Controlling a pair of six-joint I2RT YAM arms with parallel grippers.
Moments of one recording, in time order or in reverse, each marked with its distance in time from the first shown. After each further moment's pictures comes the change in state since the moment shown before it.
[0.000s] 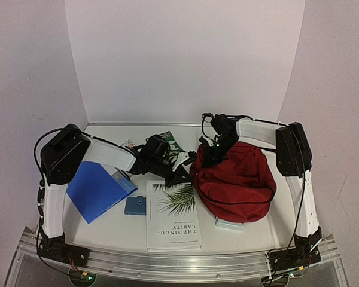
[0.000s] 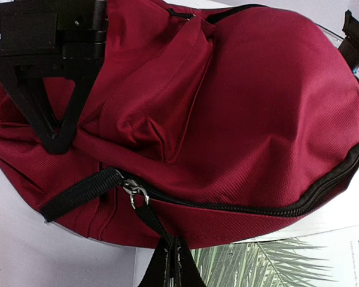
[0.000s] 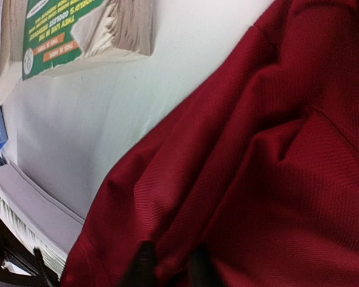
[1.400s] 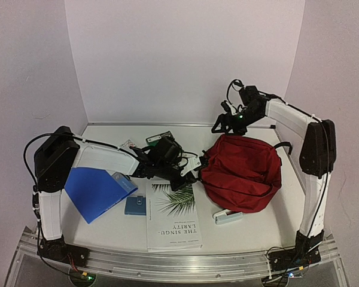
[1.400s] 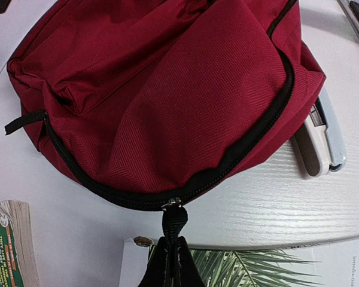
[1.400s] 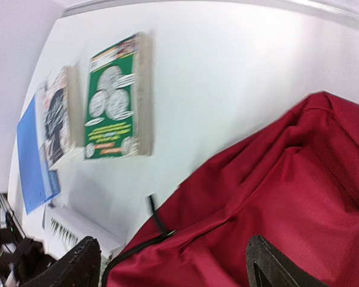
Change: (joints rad) left arm -0.148 -0.099 0.028 -0.163 -0.352 0.085; right arm -0.169 -0.217 0.017 0.076 -0.063 -0.001
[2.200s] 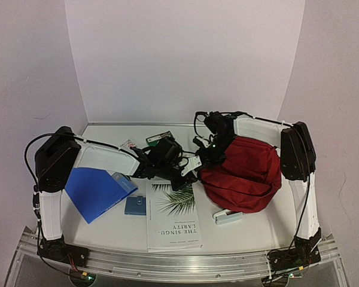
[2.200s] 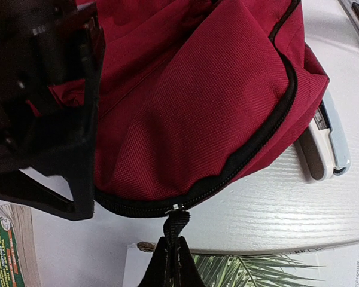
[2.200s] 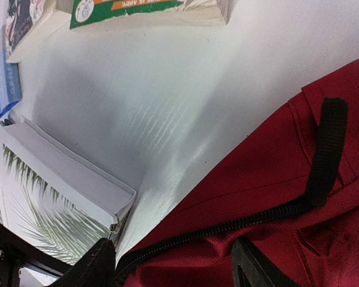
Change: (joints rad) left arm -0.001 0.010 0.000 0.026 -0.007 0.002; right arm 0.255 0.116 -0.044 -0.169 0.129 -0.057
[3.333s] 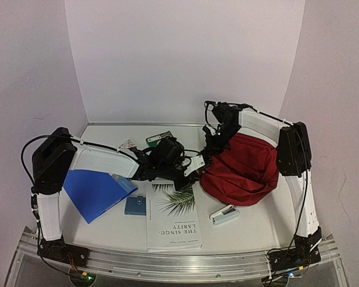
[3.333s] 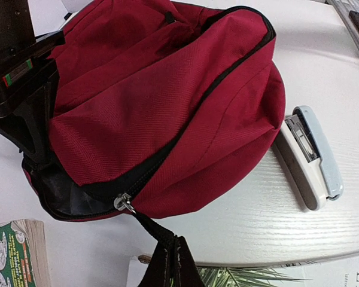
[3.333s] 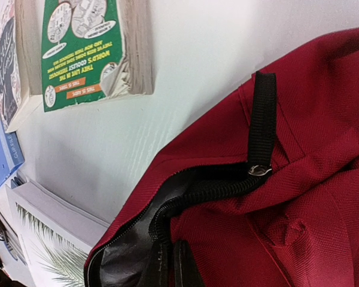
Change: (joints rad) left arm -0.039 -0.031 -0.012 0.042 -0.034 0.006; right arm -0.107 0.113 0.221 -0.052 0.002 0.121
